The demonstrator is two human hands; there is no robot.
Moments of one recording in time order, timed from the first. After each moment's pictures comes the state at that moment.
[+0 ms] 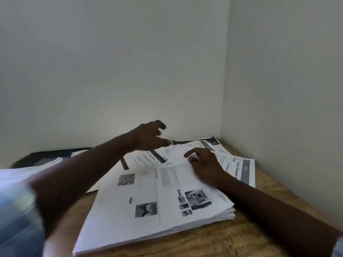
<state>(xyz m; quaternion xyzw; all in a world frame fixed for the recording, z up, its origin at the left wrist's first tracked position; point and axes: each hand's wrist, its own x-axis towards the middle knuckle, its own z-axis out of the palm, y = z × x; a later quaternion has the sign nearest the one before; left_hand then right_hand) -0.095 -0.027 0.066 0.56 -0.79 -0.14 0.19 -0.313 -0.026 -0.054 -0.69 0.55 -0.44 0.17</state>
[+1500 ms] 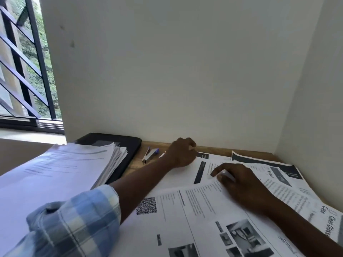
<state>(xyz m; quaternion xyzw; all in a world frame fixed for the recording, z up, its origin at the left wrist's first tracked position) -0.062 -0.079 -0.013 0.63 -0.71 -0.12 0.29 -0.282 -0.010 -0.032 -0.79 0.50 -0.32 0.17</state>
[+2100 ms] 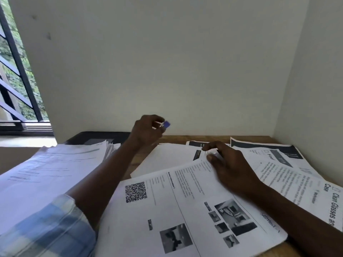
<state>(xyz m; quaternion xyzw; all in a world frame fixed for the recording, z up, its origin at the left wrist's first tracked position) 0.027 -0.076 0.004 0.59 -0.67 -0.11 0.44 -0.253 -0.010 -0.042 -0.79 0.42 -0.43 0.12</state>
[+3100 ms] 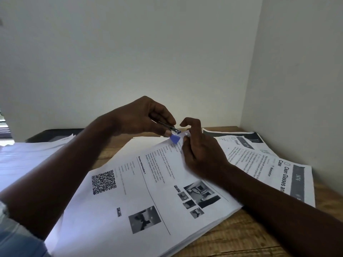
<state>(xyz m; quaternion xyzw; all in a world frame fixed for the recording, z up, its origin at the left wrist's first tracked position) -0.032 -0.015 0.062 0.39 -0.84 -0.26 0.28 -0.248 0.001 -0.043 -0.79 0.38 -0.47 -0.11</state>
